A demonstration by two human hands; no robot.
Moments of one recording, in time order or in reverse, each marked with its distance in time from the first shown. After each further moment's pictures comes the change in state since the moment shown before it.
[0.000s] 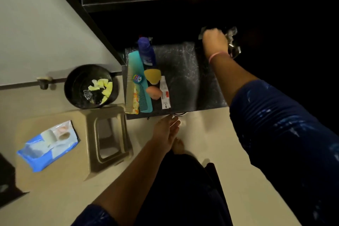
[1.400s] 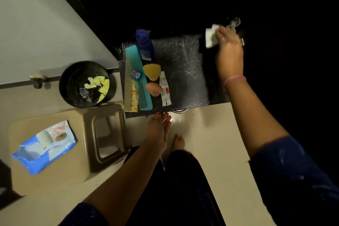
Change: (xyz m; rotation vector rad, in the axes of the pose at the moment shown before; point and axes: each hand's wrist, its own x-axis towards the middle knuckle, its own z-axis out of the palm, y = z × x) left_hand 0.017 0.002 -0.017 -0.229 0.095 0.076; right_hand -0.065 0.032 0.009 0.166 0.282 -0.090
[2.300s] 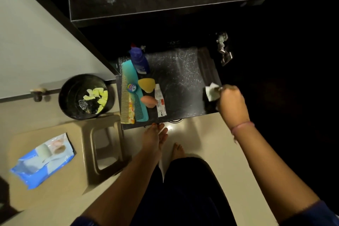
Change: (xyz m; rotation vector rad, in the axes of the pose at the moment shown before) left_hand 0.006 -0.001 0.002 0.128 0.013 0.006; right_hand -0.085 0.014 -0.035 -0.191 -0.331 0.138
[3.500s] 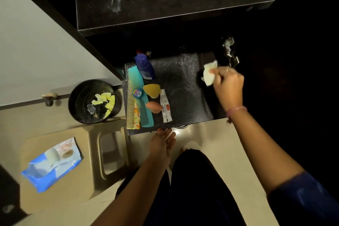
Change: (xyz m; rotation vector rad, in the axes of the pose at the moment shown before) left_hand -0.006 -0.002 0.006 -0.017 -0.027 -0.009; right_hand 0.056 -0.016 0.011 0.550 0.398 -0.059
